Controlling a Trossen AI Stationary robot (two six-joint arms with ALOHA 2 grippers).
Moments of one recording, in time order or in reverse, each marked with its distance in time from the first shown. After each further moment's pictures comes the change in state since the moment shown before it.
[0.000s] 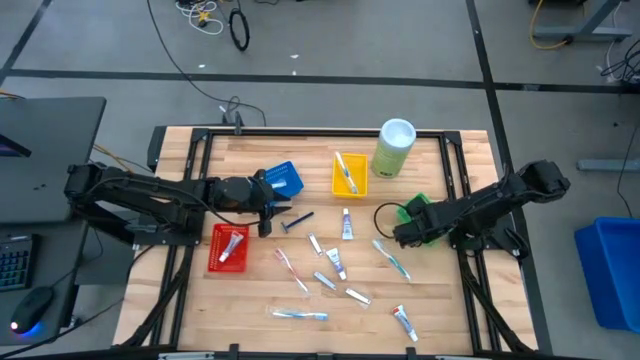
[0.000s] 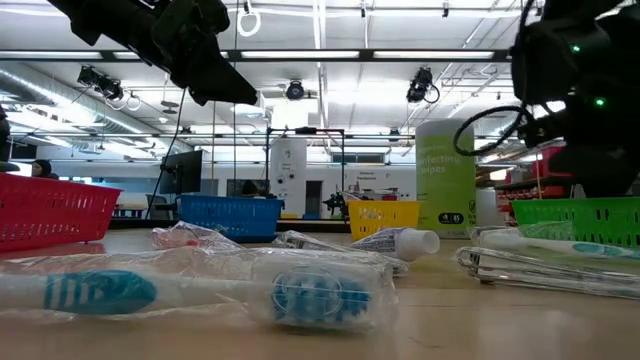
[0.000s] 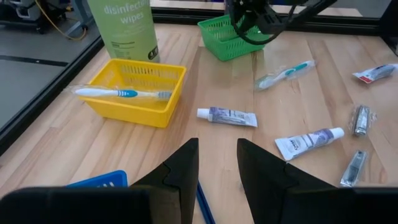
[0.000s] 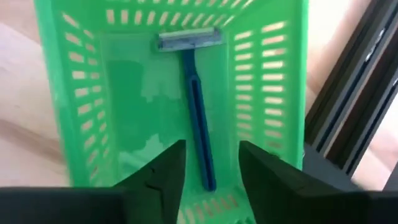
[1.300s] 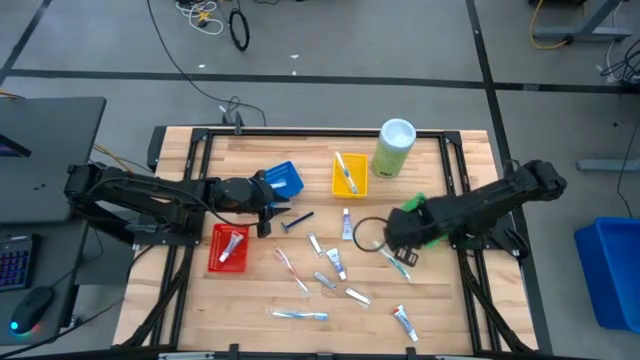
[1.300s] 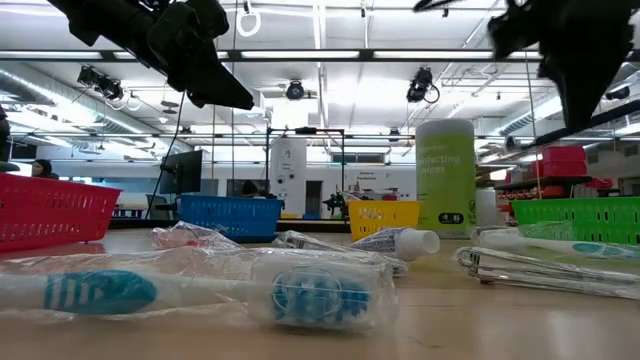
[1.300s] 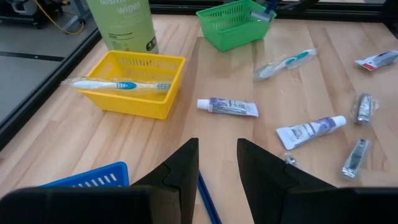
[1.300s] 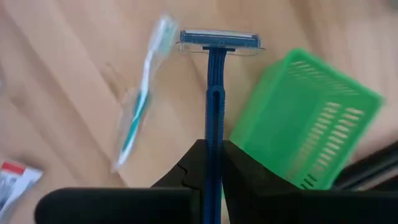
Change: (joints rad) left arm 0.000 0.000 0.000 -0.033 0.004 0.011; right arm 0.102 0.025 0.420 -0.129 -0.138 -0.417
